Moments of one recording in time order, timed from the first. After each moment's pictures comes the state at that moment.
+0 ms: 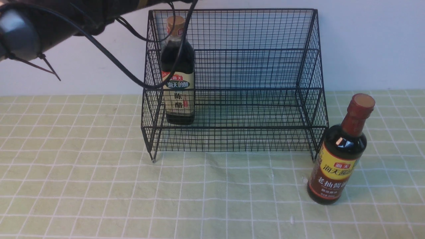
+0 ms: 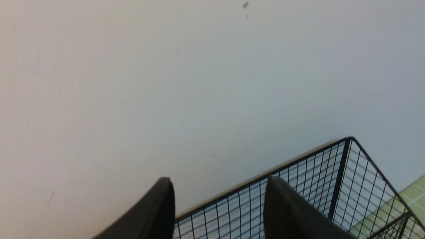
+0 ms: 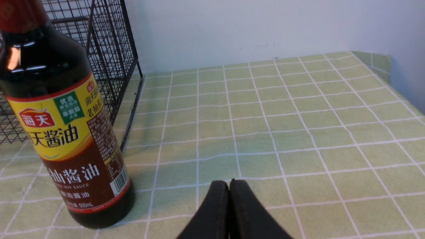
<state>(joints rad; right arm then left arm) -0.08 -0.01 0.02 0.00 0.39 0.13 -0.30 1.78 -1.64 1.77 -0.29 -1.75</state>
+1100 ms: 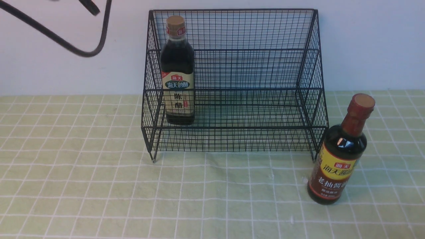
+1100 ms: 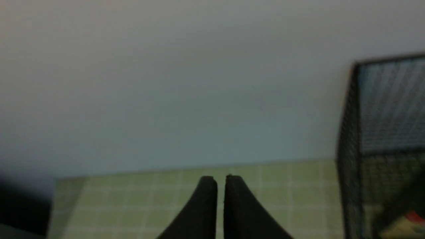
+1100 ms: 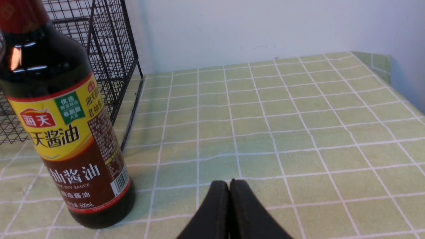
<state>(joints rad) -0.08 -0.01 0.02 0.00 0.39 0.13 -0.29 1.52 -1.63 0.46 0.89 -0.36</state>
